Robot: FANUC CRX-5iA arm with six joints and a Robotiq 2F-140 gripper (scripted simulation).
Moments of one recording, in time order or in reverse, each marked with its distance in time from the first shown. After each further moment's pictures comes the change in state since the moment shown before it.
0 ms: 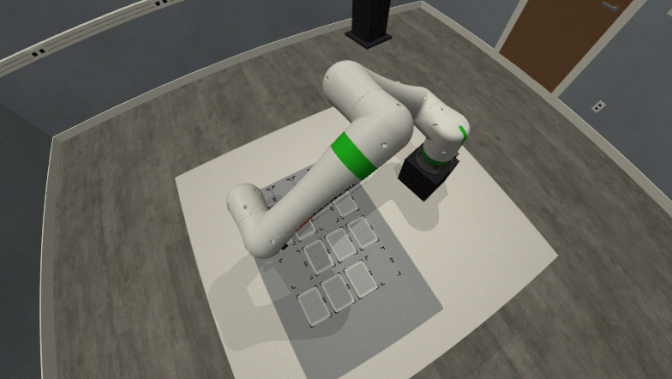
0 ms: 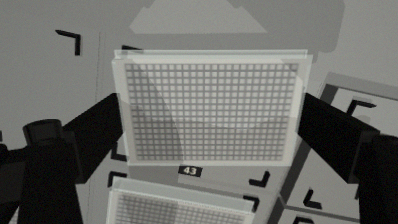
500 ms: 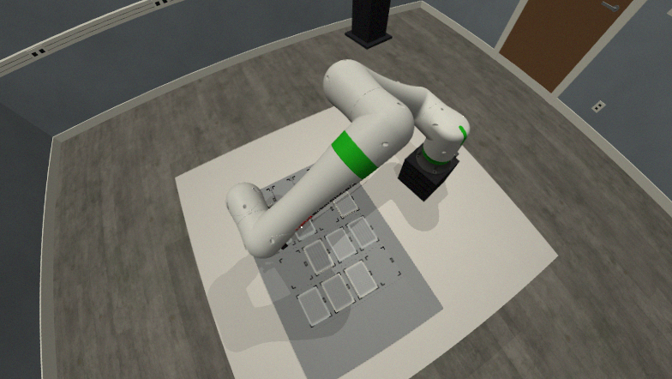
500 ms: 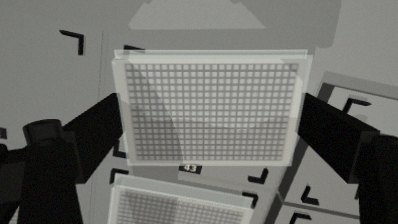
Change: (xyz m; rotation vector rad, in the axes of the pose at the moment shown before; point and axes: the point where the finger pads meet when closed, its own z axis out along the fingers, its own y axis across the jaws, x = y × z) arm 0.000 0.000 -0.004 0.000 0.000 0.000
